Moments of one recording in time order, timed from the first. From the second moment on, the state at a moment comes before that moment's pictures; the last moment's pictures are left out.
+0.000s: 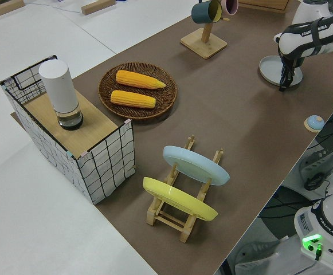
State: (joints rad) left arm -0.51 0.20 -0.26 -2.19 -0.13 2.33 -1.11; right arm 0.02 -0.01 0.11 -1.48 0.00 1.39 0.02
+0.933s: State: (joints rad) left arm -0.49 0.18 -0.23 -2.01 -0.13 1.97 -0.85; right arm 0.02 -0.01 0.11 -1.48 0.00 1.39 0.02
